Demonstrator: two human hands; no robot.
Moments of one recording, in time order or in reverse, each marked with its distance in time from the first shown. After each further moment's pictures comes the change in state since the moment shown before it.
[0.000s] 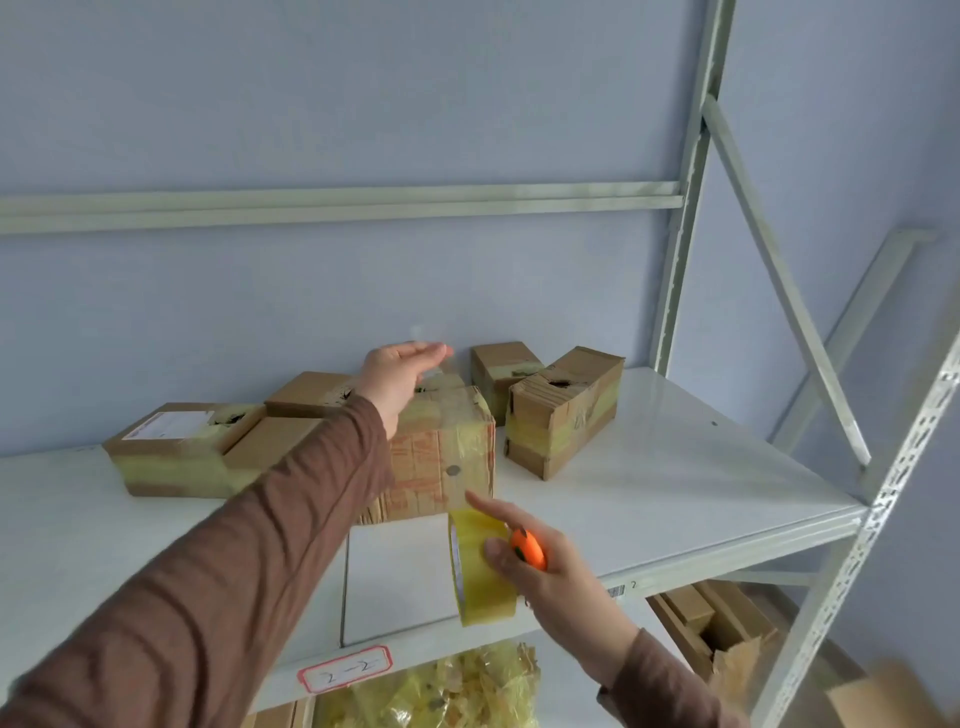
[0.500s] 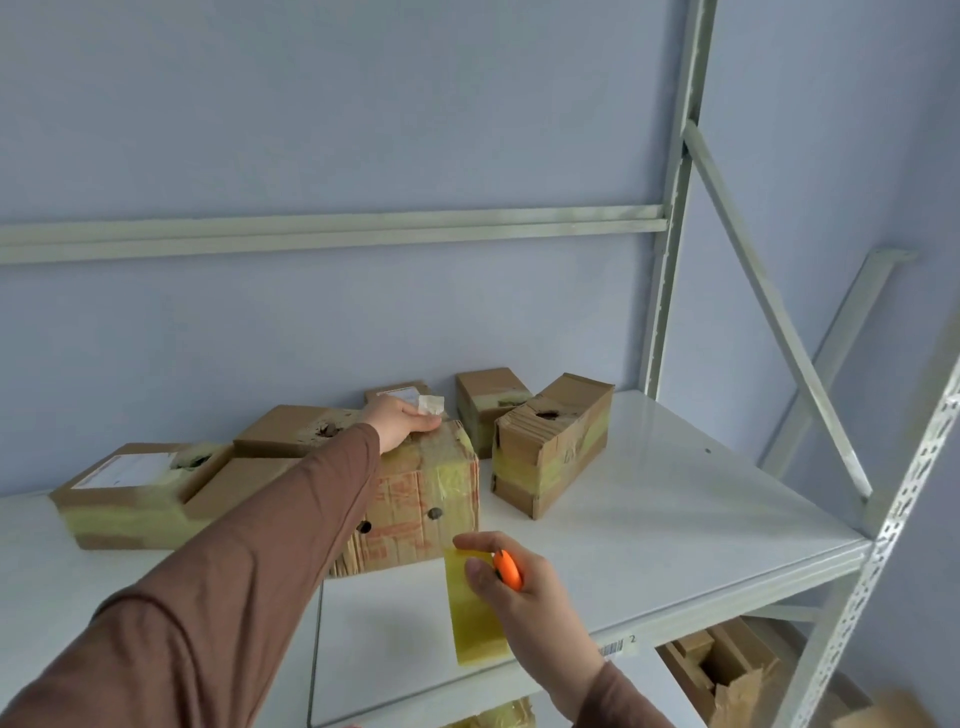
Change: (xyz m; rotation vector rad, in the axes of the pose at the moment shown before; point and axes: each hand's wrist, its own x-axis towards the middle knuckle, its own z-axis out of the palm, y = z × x) left_hand 0.094 -0.059 0.006 0.585 -0.198 -0.119; right_hand 0.044 0.018 -0.002 -0.051 0.207 0.126
